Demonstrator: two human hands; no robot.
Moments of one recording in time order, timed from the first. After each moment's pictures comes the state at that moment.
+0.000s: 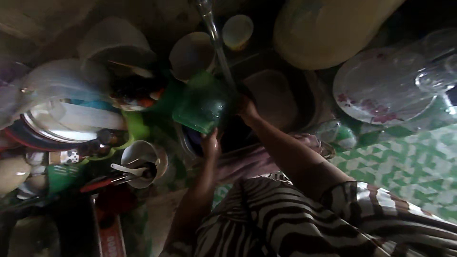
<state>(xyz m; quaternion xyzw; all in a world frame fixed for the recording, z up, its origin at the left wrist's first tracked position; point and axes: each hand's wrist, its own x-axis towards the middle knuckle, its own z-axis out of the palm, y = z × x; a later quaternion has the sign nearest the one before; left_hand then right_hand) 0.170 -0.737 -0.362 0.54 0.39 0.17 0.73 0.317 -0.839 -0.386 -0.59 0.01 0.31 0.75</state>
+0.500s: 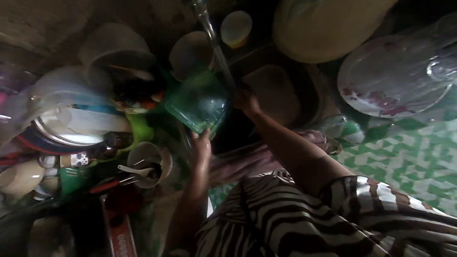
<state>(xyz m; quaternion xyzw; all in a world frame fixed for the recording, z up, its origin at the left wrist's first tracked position) 0.160 -0.715 -0.315 0.67 0.39 0.15 0.61 0.338 -0.834 -0.395 -0.70 -0.04 0.25 0.66</state>
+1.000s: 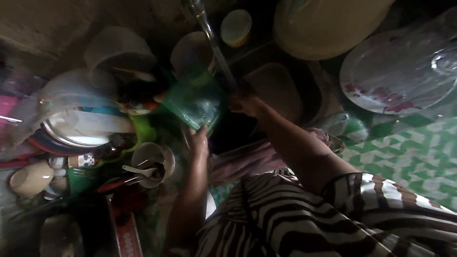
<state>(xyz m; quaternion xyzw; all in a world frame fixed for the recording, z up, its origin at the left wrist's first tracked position) 0.172 -0.705 -0.303 0.65 0.42 0.15 0.61 0.343 -0.842 -0.366 -0.55 0.03 0.44 0.71</state>
